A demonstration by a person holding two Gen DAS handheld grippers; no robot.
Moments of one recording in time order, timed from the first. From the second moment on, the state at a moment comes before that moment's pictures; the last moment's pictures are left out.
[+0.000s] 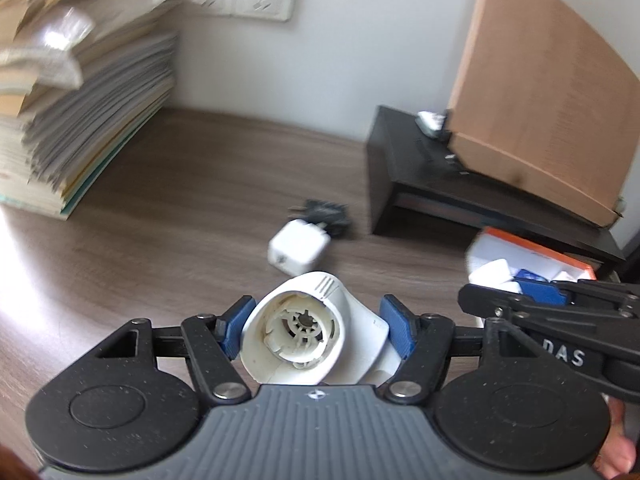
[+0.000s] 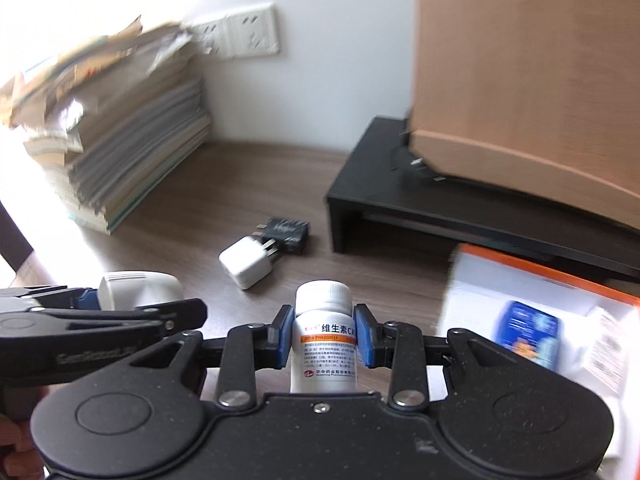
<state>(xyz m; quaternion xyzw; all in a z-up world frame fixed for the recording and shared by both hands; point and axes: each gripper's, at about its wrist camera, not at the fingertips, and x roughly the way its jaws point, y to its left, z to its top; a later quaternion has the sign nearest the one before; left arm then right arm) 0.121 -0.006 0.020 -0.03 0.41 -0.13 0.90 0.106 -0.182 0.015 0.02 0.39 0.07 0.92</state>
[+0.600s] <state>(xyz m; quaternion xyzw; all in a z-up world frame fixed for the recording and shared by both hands) 0.048 -0.123 0.055 0.02 0.38 -0.24 0.89 -0.010 -0.293 0.064 0.09 0.33 -0.05 0.94</state>
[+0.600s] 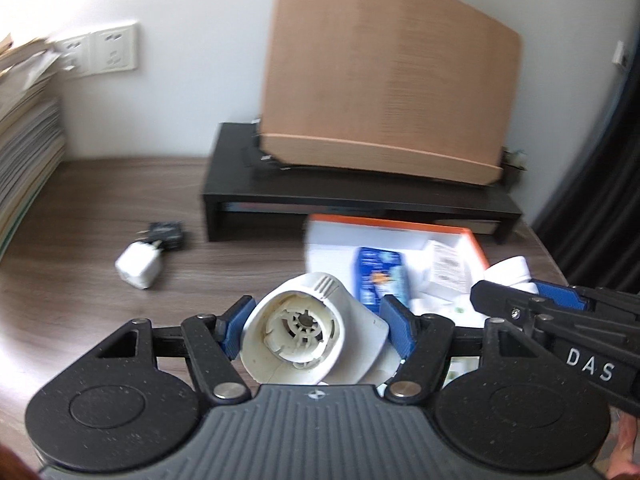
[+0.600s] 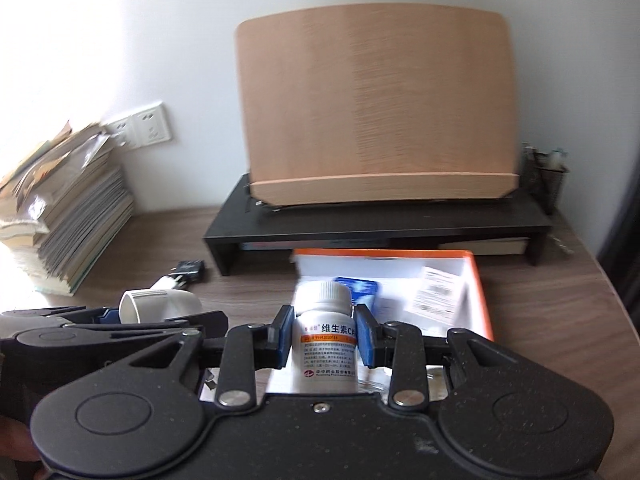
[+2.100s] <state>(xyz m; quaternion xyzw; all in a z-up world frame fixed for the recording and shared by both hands) 0.049 -0.191 0.040 0.03 0.38 -0.28 0.88 -0.019 -0.365 0.061 0.10 0.32 -0.11 0.94</state>
